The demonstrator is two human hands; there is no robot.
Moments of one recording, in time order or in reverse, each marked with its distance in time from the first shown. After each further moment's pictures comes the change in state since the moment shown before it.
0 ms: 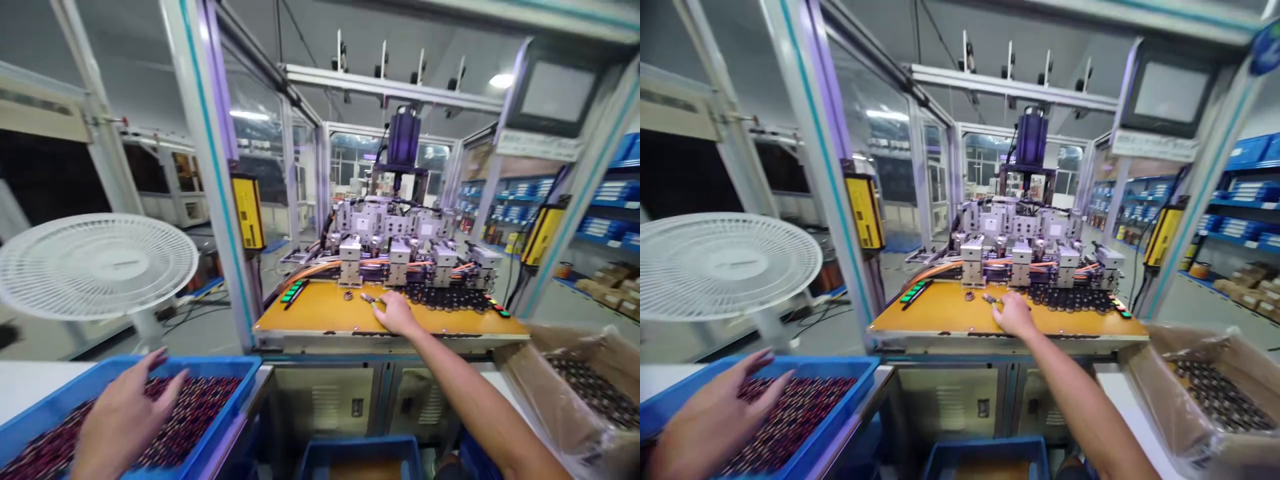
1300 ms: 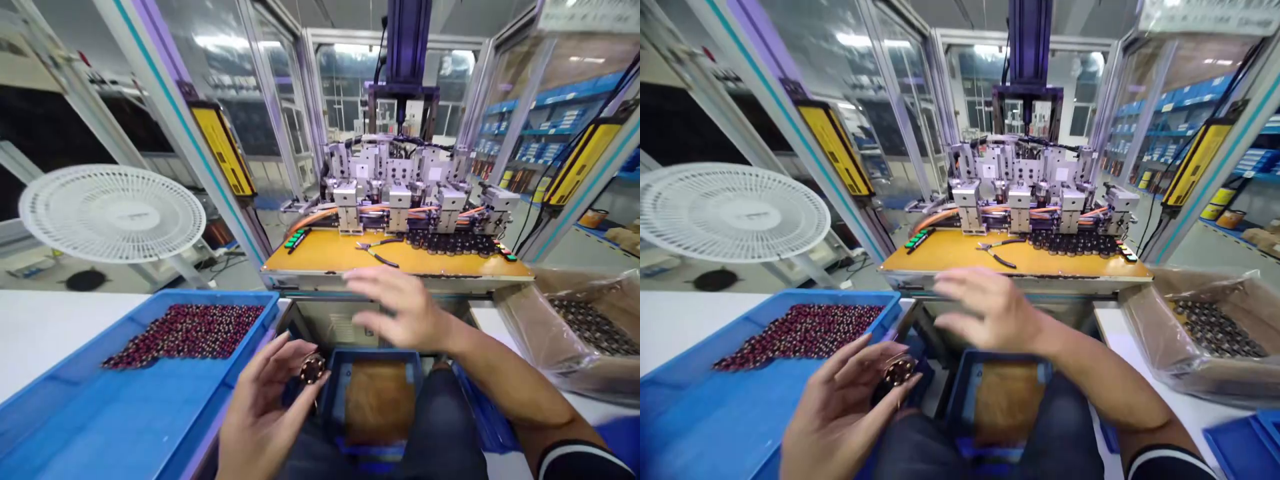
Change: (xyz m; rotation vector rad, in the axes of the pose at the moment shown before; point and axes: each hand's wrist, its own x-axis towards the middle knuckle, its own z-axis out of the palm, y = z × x) left_hand -0.194 0.209 -0.008 -0.795 -0.144 -0.118; right_hand -0.120 -0.061 -0.100 0.486 0.168 -0.698
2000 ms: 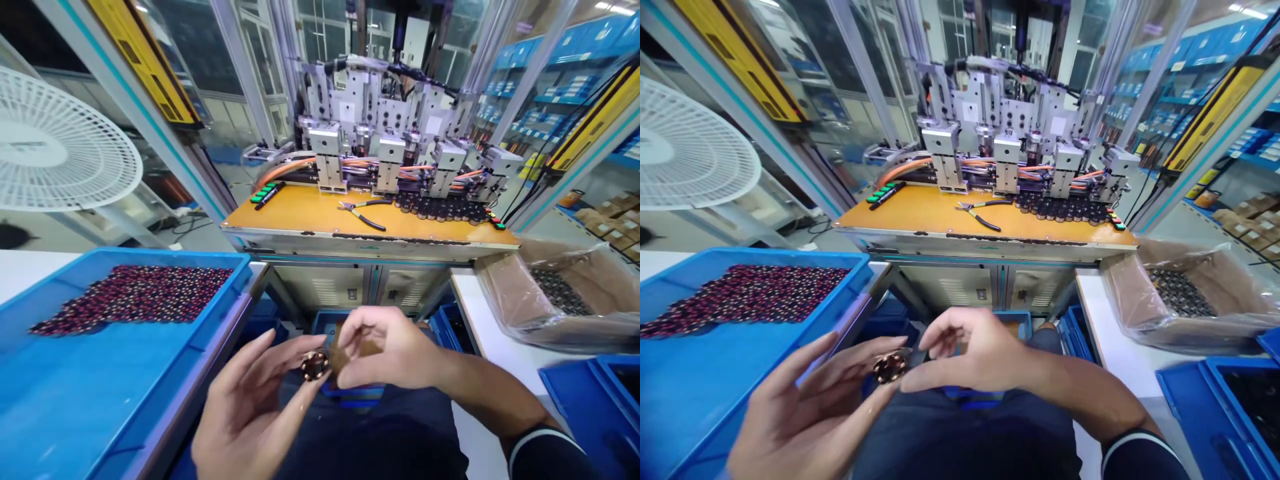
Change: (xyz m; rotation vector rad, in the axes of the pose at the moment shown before) left_hand -0.040 0.007 0.012 -0.110 -0.063 0.016; right_hand -0.064 -0.058 0.026 1.149 -0.162 0.871
